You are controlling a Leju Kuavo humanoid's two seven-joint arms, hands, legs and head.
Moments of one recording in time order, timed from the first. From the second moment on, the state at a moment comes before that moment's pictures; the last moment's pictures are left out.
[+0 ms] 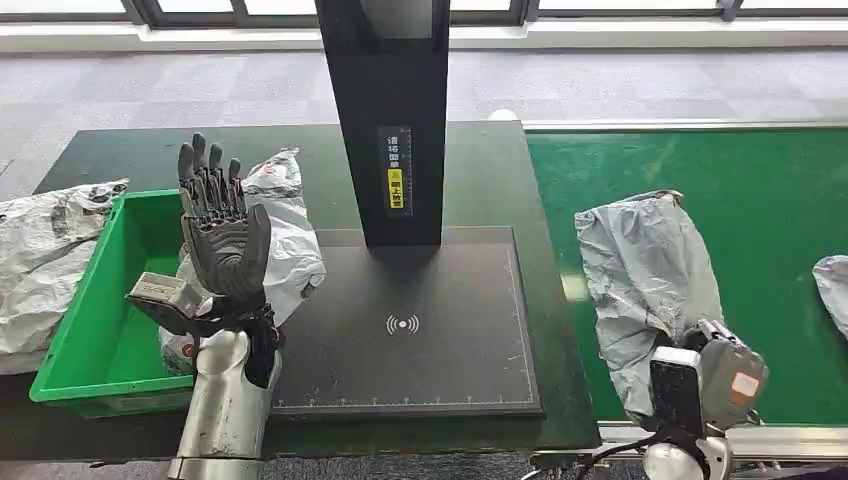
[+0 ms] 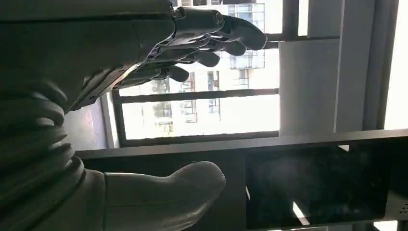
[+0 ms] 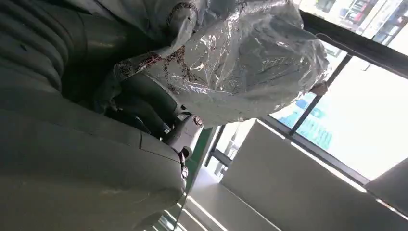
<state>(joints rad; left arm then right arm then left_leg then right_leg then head) -0.30 -0.32 0.09 -1.38 -0.11 -0.04 -0.68 0.01 0.29 -0.42 -1.47 0.59 -0.50 -0.70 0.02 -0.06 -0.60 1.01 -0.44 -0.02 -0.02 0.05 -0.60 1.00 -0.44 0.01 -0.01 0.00</state>
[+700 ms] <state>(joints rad) -0.31 -0.32 0.09 -1.38 -0.07 -0.07 -0.68 0.06 0.30 0.06 -1.61 0.72 -0.19 -0.68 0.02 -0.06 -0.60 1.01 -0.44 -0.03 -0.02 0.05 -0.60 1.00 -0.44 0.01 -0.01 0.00</state>
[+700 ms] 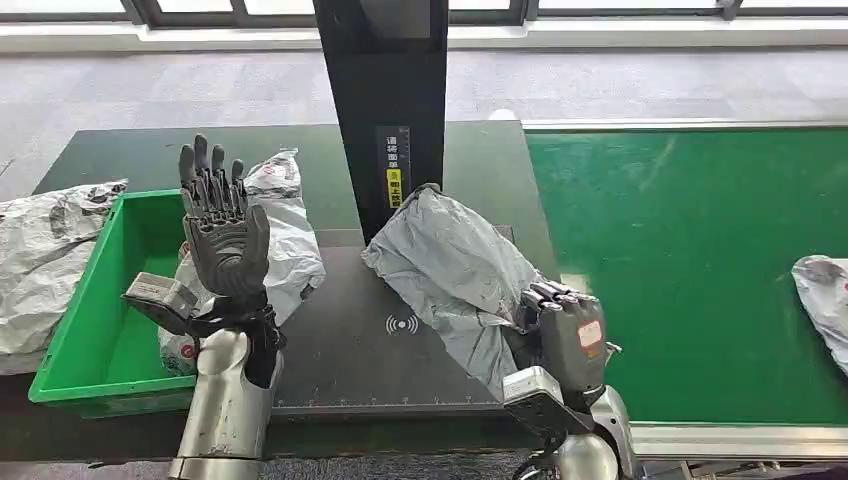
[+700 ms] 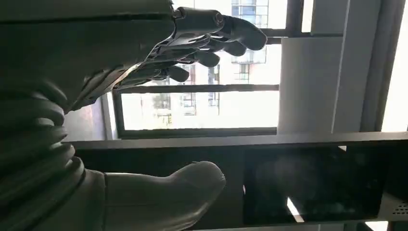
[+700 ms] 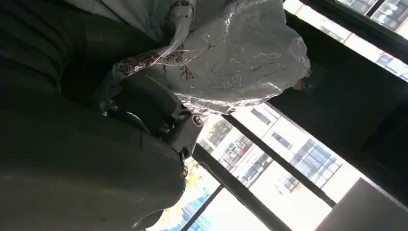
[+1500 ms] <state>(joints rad) -0.30 -0.32 0.10 -1.38 -0.07 -0.08 -0.68 0.05 0.30 0.08 -1.54 0.74 -0.22 -0.66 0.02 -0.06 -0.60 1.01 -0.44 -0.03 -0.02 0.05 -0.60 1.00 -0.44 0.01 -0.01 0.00</state>
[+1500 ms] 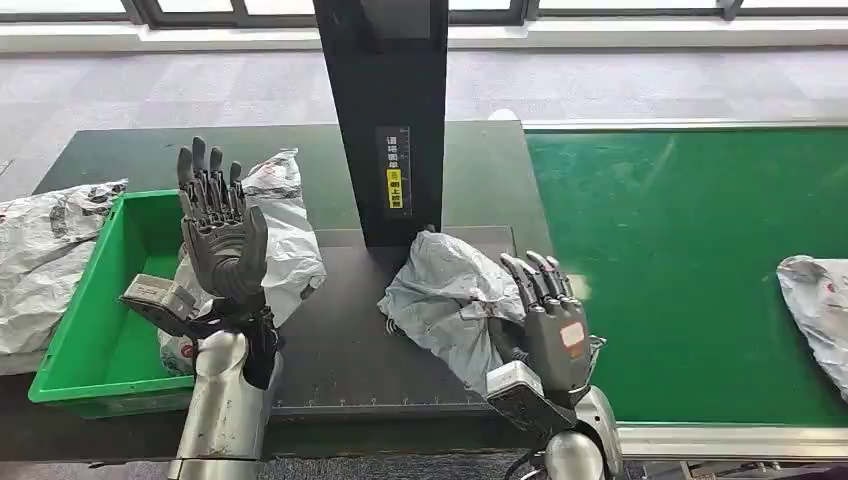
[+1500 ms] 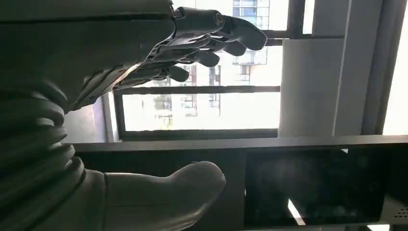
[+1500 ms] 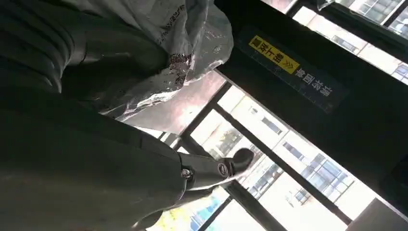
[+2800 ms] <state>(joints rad) -0.30 -0.32 0.09 -1.38 -0.09 -0.07 -0.68 0.05 0.30 0.06 -1.54 0.43 -0.06 -0.70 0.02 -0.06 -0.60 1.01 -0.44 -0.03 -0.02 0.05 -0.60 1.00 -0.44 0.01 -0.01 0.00</state>
